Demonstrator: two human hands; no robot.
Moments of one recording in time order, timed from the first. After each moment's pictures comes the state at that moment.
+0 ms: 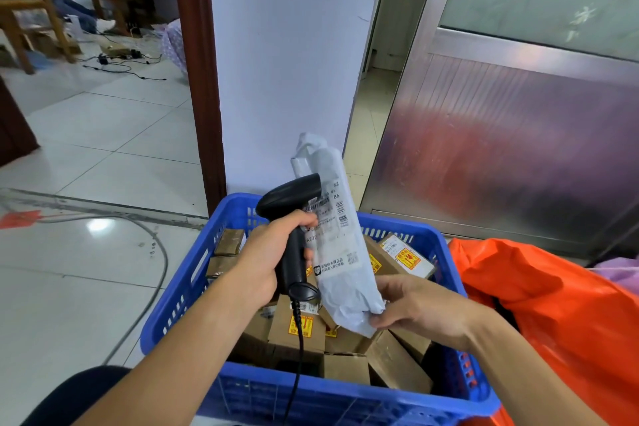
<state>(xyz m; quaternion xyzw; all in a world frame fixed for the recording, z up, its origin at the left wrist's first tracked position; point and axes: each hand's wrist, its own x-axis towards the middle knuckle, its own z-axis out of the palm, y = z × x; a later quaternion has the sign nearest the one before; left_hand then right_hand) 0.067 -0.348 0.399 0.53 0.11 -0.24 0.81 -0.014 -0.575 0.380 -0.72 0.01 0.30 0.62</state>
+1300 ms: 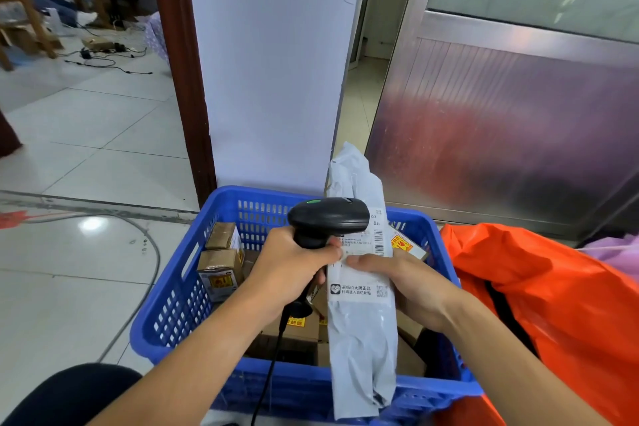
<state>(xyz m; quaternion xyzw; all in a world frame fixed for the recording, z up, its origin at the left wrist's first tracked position) 0.033 -0.369 0.390 0.73 -0.05 -0.16 0.67 -0.018 -0.555 0.392 -0.65 0.06 0.16 0.74</state>
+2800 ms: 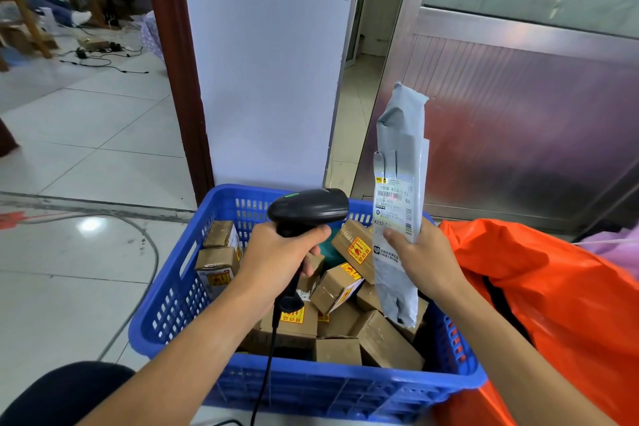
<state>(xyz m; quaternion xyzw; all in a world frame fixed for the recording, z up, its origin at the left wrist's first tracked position) 0.035 -0.364 0.388 0.70 -0.02 -0.14 0.70 0.000 -0.595 0.364 -0.88 0.15 -0.15 0.43</state>
